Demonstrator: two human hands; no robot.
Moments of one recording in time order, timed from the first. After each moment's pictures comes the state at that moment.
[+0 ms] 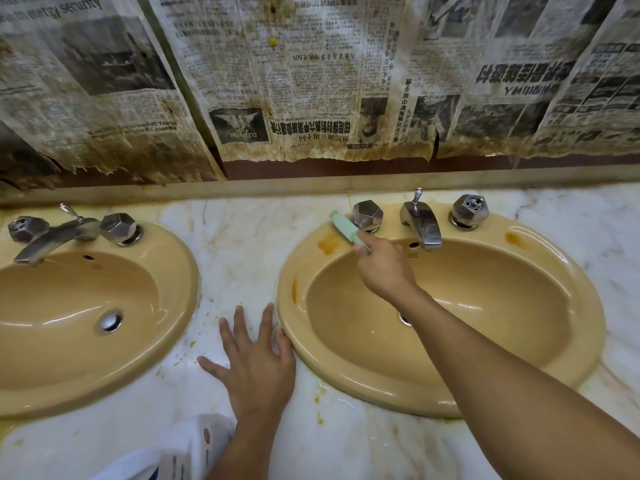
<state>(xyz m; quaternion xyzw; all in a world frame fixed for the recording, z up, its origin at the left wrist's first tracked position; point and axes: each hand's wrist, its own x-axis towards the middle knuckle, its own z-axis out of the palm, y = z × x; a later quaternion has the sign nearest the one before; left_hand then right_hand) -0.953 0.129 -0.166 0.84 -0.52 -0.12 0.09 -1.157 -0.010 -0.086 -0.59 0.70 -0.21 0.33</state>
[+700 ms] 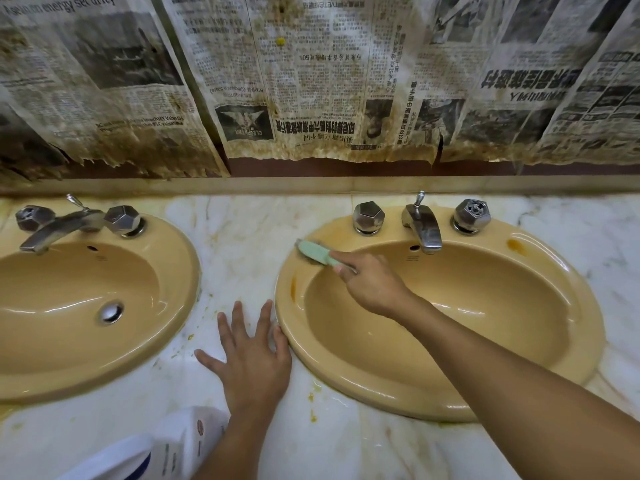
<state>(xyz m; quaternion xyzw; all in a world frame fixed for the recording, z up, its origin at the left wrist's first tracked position) -0.952 0.129 -0.168 0.84 -0.52 -0.11 0.09 -1.156 0.003 -0.096 -0.68 0.61 -0.17 0.37</state>
